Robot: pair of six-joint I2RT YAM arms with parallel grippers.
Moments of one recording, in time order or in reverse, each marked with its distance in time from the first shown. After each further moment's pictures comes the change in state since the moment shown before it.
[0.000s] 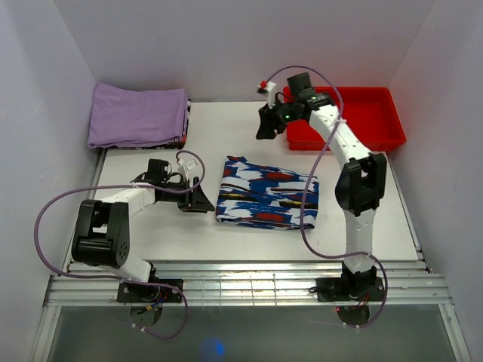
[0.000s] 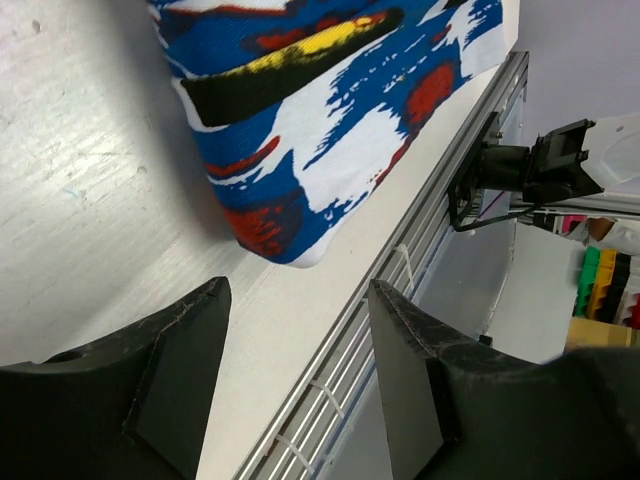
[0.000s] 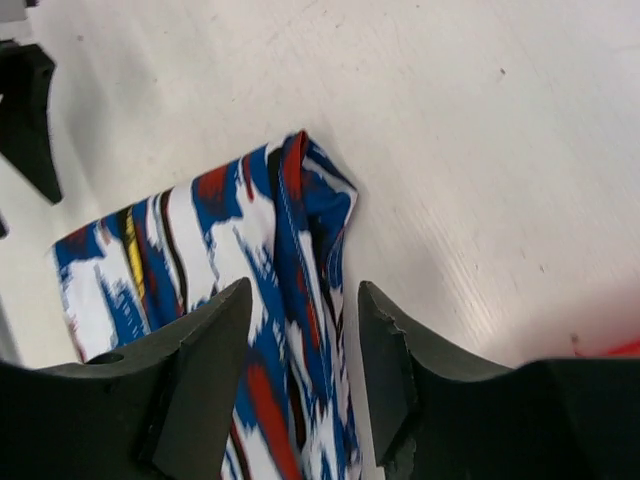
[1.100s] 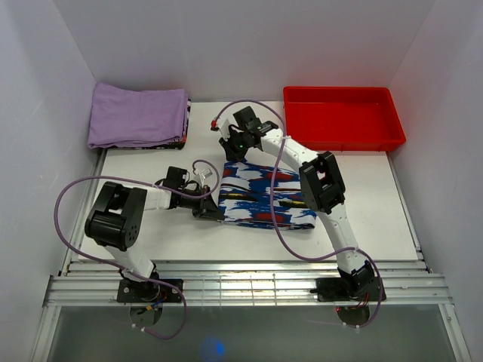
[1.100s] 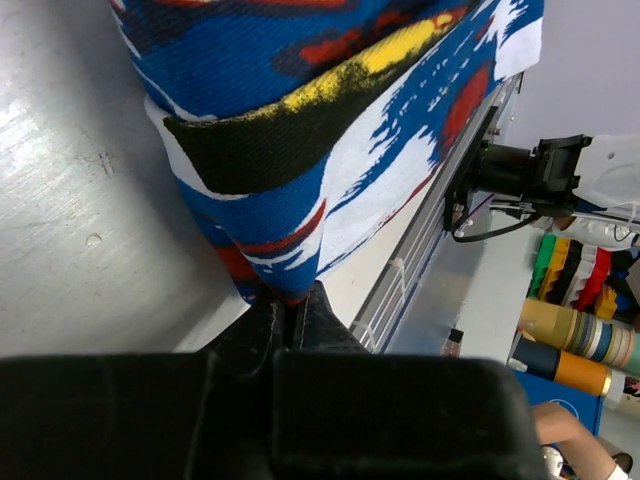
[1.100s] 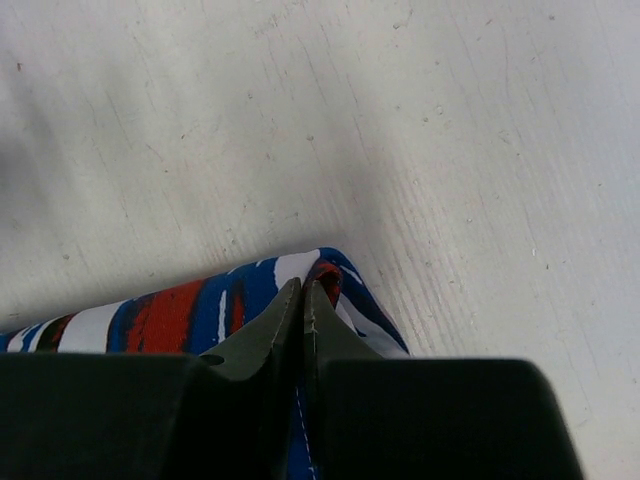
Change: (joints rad) left arm -0.148 0.183 -0.072 0.296 -0.018 -0.237; right arm 0.303 0.310 0.037 0.277 0.327 -0.012
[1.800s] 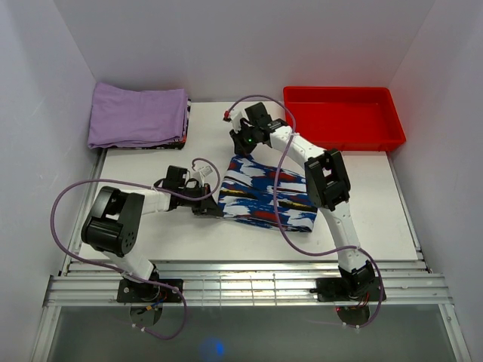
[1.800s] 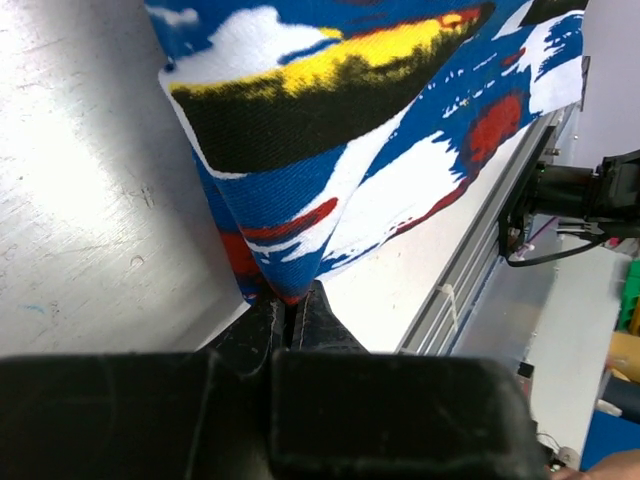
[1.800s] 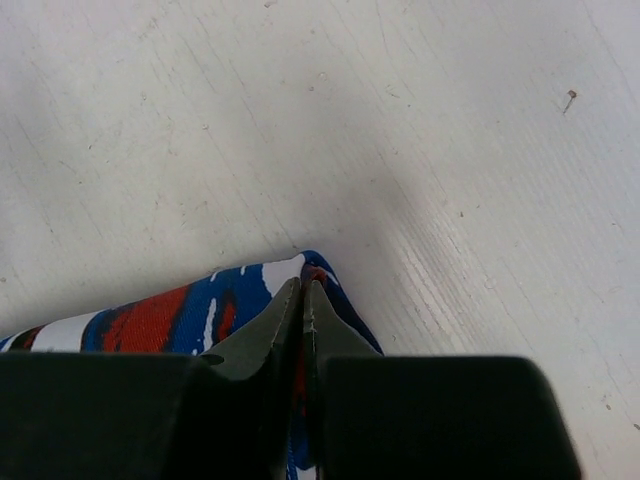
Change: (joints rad) left arm -0.019 -0.044 -0.012 0.029 -0.113 0.066; right arm -0.077 -0.002 -0.041 0.095 0.019 0.108
